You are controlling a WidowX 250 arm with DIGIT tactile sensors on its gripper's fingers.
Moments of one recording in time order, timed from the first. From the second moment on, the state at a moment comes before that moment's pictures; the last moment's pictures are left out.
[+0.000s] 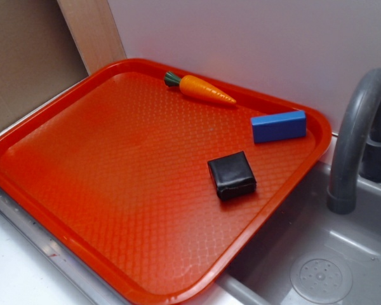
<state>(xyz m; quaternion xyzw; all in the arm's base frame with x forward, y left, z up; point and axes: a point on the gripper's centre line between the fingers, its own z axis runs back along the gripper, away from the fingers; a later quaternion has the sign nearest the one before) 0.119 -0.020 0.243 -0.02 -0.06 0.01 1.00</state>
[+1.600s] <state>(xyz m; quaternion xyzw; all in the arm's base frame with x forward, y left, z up) 0.258 -0.227 0.184 -0.01 -0.13 -0.21 0.97</state>
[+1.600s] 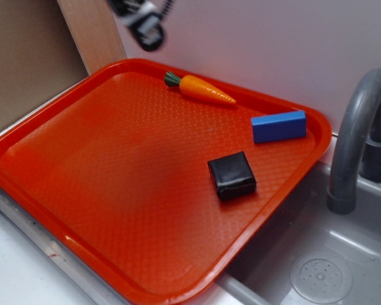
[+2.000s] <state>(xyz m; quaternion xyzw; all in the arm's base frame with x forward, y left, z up) 0.281 -0.276 0.127 0.00 -0.15 -0.24 0.96</state>
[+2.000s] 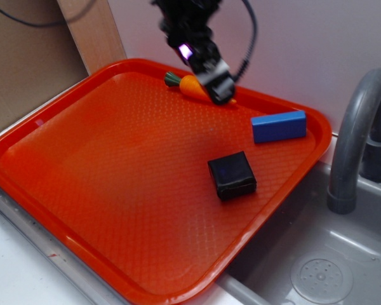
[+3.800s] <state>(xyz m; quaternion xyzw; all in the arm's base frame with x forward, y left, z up) 0.317 -0.304 0.037 0.01 -0.09 -0.29 0.95</state>
